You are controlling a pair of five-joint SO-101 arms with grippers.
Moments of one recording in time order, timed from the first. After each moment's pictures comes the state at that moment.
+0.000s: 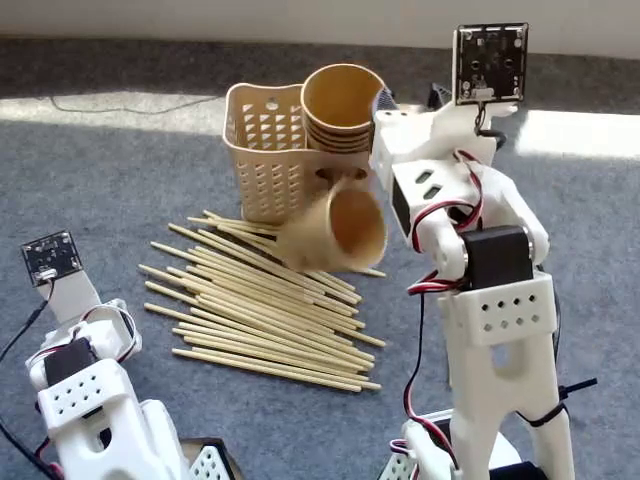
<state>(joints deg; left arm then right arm) -37.7 -61.1 78.4 51.4 0.2 -15.7 -33.4 8.3 49.3 -3.6</state>
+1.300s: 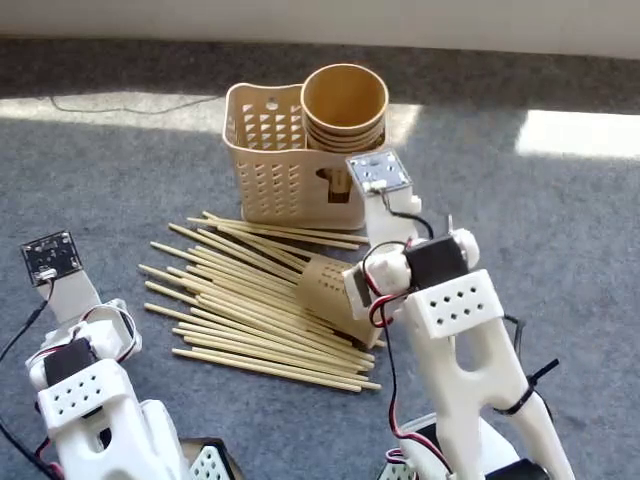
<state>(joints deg) -37.7 -61.1 78.4 51.4 0.2 -24.6 -33.5 30.1 85.4 0.1</state>
